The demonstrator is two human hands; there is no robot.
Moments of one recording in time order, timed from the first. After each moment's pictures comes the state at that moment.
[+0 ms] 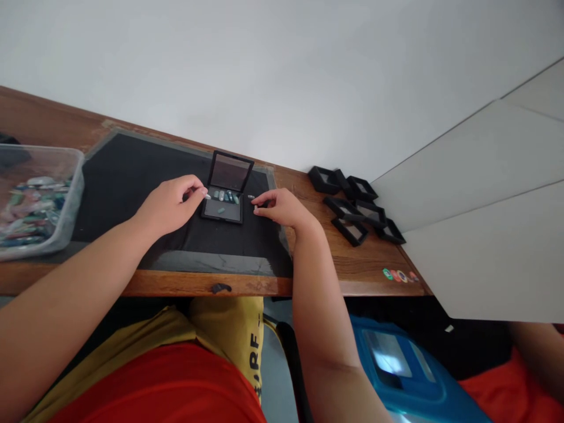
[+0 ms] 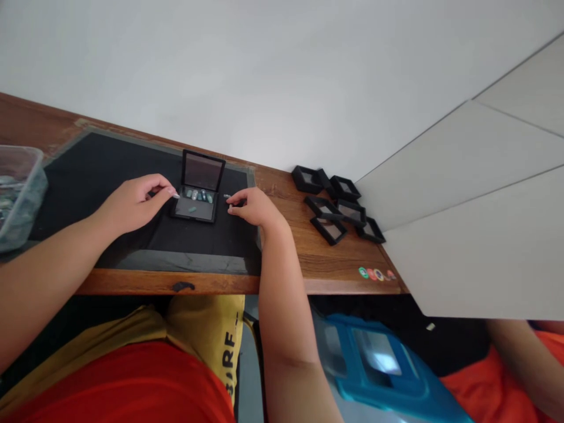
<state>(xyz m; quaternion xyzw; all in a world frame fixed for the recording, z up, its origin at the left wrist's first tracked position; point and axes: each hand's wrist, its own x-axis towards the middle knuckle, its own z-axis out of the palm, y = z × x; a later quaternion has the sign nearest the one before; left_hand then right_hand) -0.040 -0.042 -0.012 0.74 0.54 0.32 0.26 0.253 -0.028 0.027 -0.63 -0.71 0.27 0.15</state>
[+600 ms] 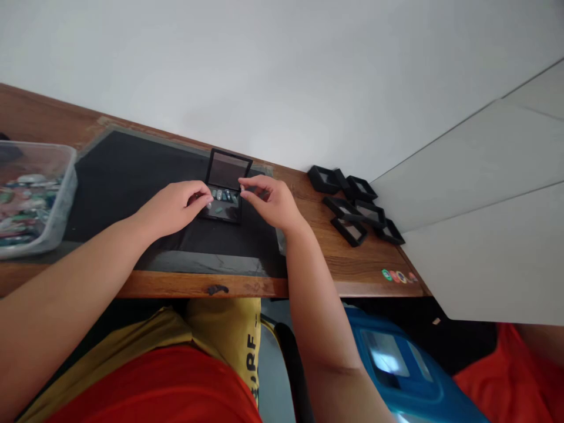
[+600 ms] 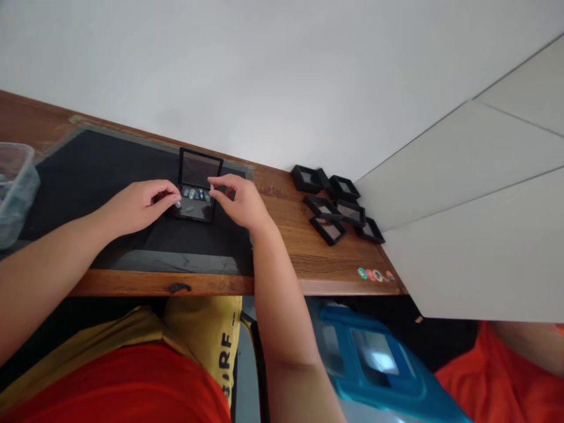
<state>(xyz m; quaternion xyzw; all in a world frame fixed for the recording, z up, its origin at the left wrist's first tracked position) -0.036 -0.038 -0.014 0.79 0.48 0.28 0.26 0.231 -0.031 0.018 -0.48 -0.79 0.19 0.32</state>
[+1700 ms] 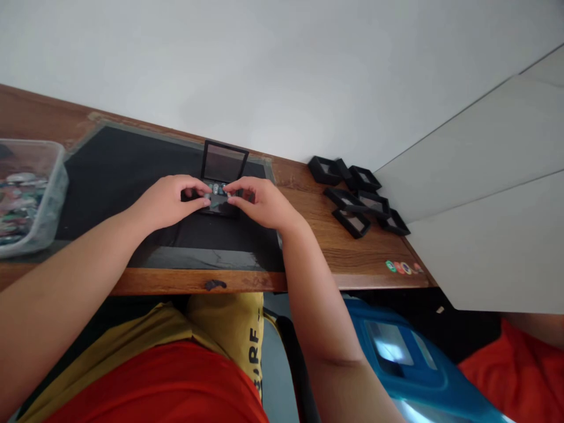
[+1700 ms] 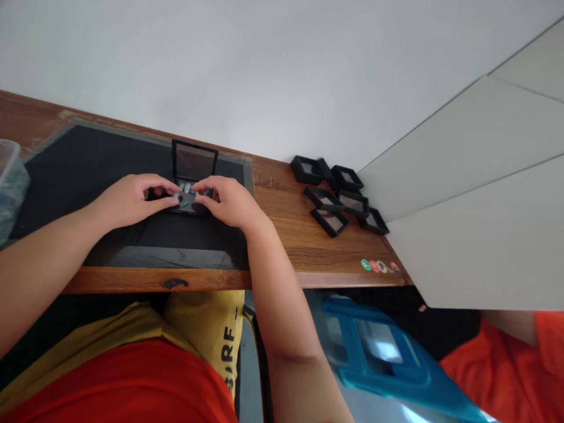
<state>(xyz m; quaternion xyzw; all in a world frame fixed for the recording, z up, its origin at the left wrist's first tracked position) -0.035 -0.032 -0.017 0.77 0.50 0.28 0.28 0.218 -0.044 0.024 -0.45 -0.82 0.25 0.23</state>
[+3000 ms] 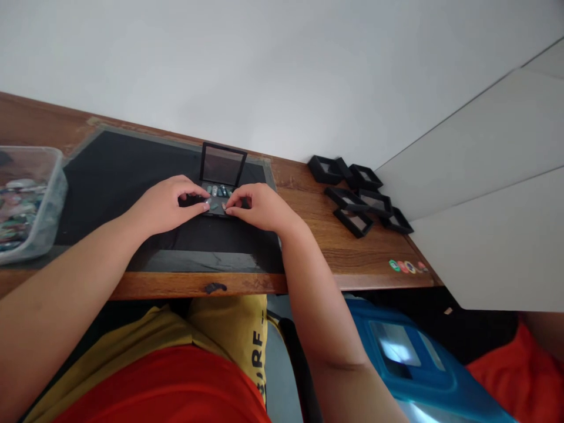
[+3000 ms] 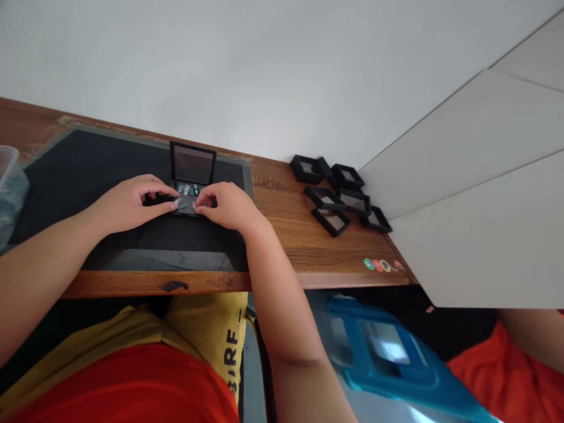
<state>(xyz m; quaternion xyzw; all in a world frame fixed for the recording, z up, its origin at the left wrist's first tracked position) -0.039 -0.032 -0.021 0.79 0.49 0.27 0.25 0.211 -0.048 0.028 -0.51 -0.80 0.26 0.17</state>
